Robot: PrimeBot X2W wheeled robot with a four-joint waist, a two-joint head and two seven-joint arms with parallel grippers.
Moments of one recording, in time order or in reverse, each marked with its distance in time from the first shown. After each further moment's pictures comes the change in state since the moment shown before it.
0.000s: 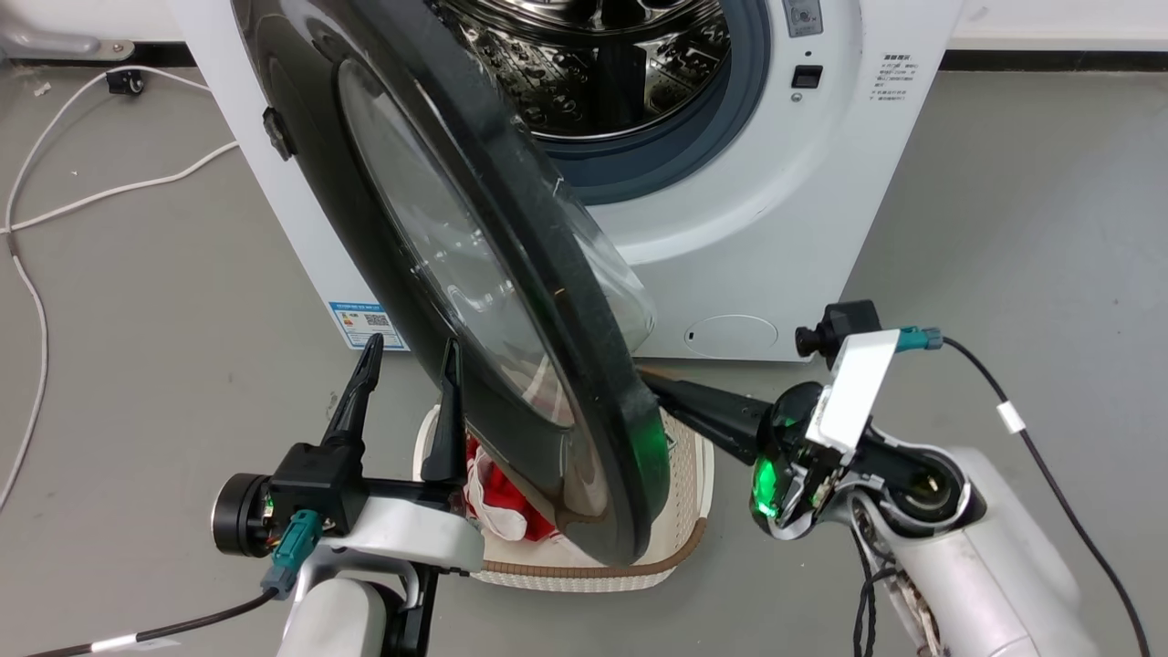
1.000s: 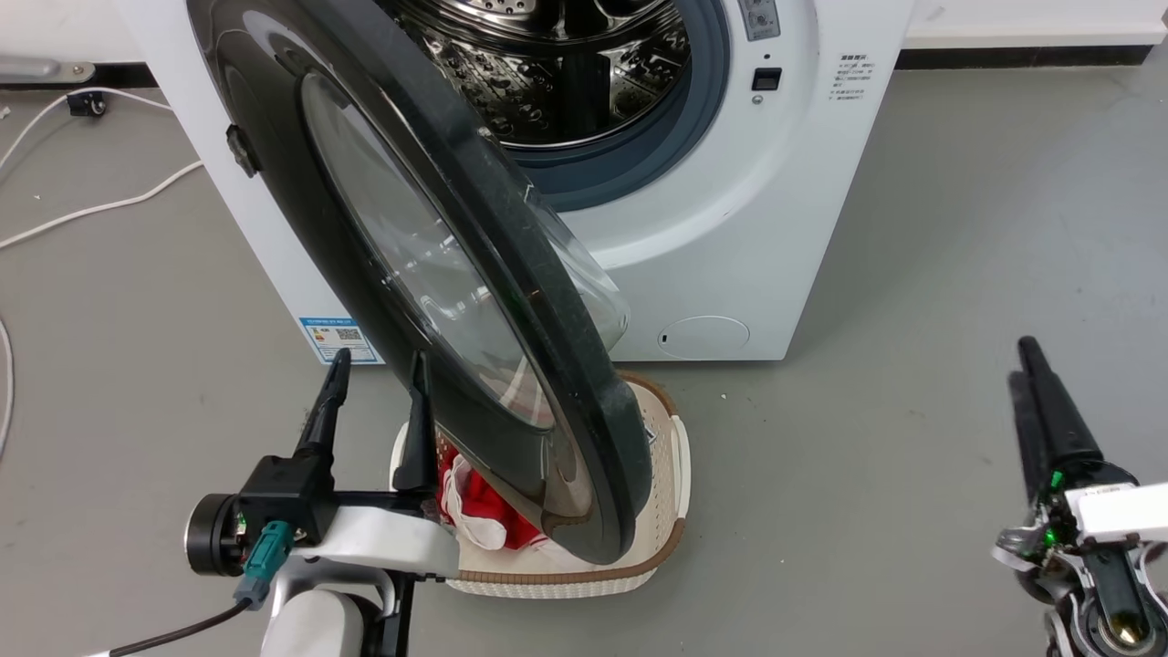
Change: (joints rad) left arm 0.027 0.000 0.044 0.000 -0.006 0.009 0.000; right arm 0.374 -0.085 -0.363 -0.331 -0.224 0.000 -0.723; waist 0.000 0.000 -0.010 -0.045
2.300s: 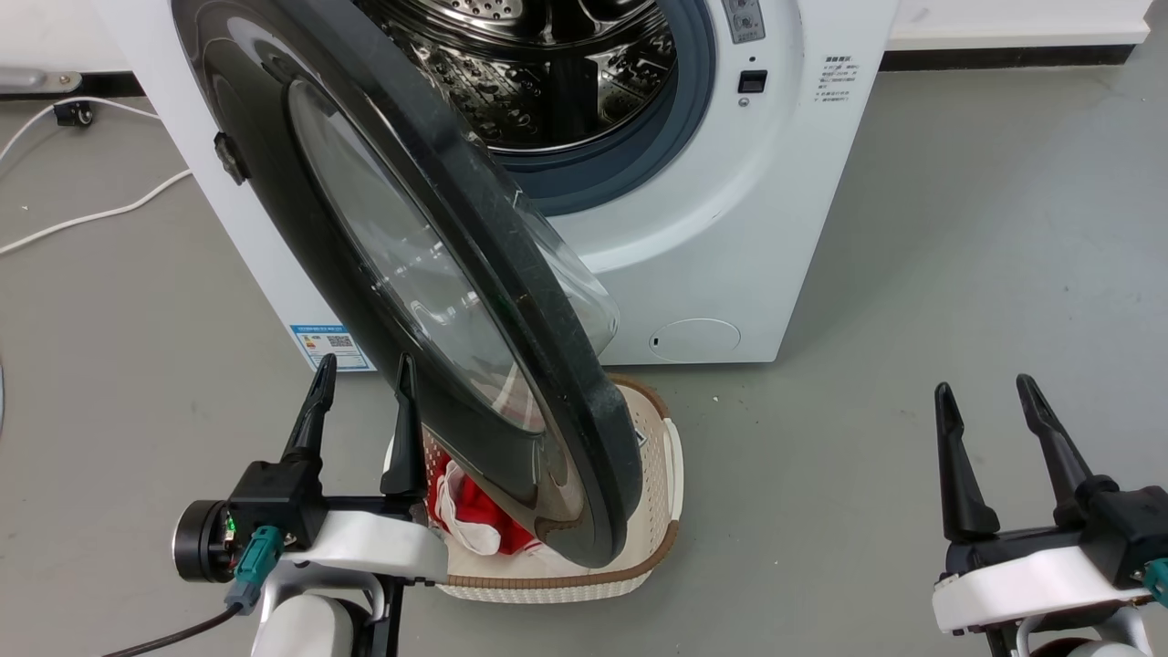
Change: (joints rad) left arm 0.010 0.000 0.032 -0.001 0.018 -0.009 0.000; right arm 0.166 0.098 0.009 -0.257 -1.452 0.002 -0.181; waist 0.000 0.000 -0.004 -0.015
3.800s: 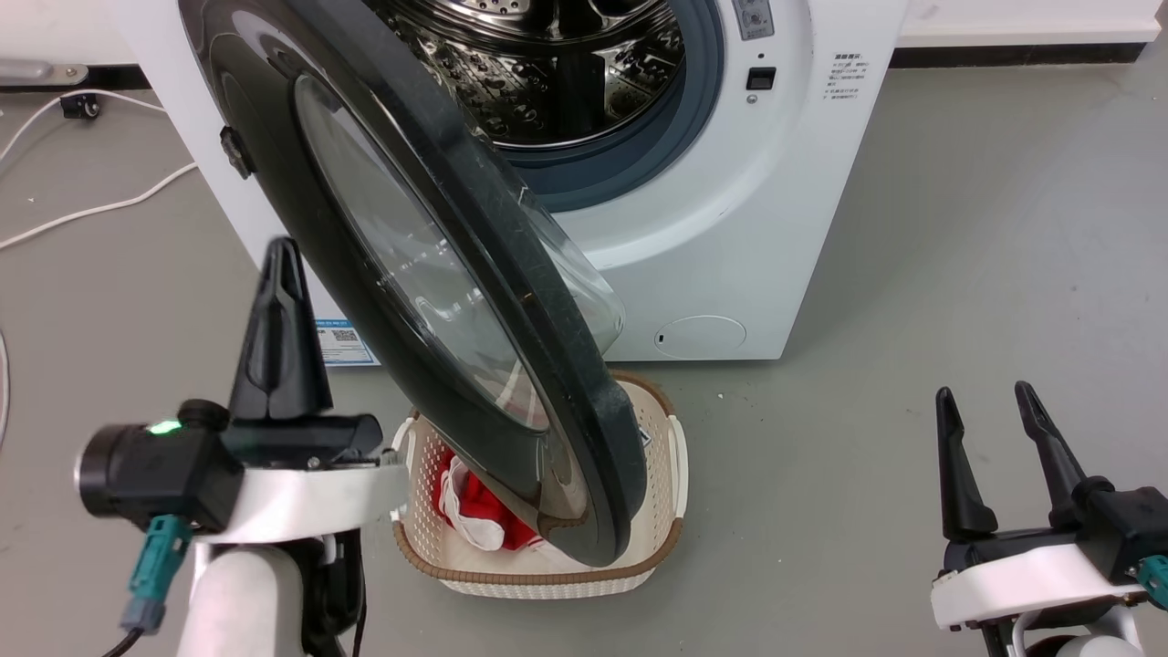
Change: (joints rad) left arm -0.045 0.001 0.042 -0.253 0.002 0.012 0.000; right arm -0.026 0.001 -0.012 0.103 0.020 0.000 -0.054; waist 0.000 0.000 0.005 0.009
